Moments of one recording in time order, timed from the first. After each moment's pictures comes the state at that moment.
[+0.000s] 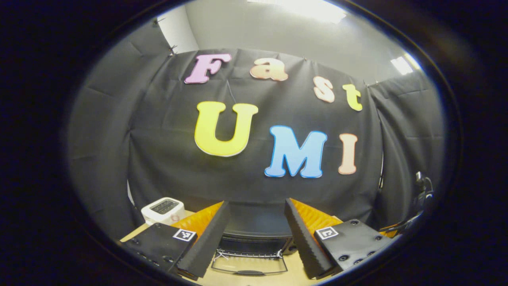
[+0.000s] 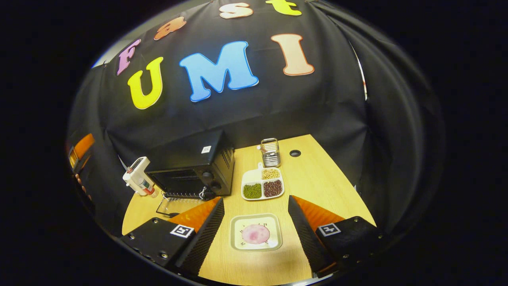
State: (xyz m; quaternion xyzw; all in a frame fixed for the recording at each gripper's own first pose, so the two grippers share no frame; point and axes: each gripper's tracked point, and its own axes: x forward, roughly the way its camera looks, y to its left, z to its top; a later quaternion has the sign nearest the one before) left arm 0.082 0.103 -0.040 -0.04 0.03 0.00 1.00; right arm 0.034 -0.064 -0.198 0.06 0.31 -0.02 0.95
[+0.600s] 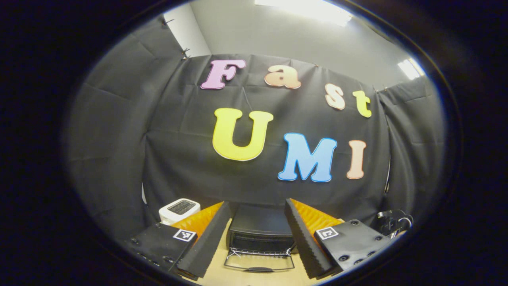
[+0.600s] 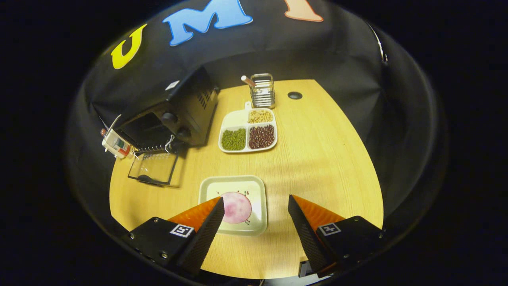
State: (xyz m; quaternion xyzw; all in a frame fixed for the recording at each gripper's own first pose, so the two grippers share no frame) left arm 0.039 0.142 -0.044 -0.05 0.04 0.04 1.00; right arm 0.036 -0.092 -0.334 0.03 0.50 -0.02 0.86
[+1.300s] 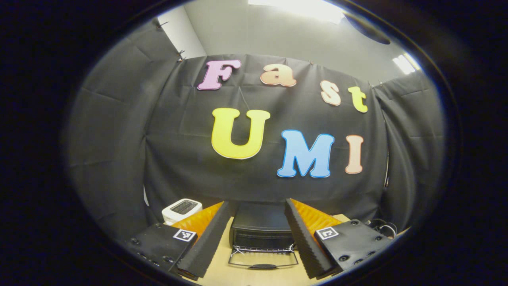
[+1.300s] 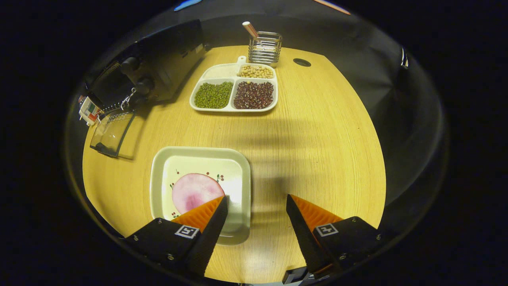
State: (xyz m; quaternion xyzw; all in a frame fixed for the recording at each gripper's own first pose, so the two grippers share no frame) left arm 0.031 0.132 -0.053 -0.03 0.05 0.03 1.00; right arm 0.031 -0.109 -0.417 -0.06 0.59 -0.05 0.80
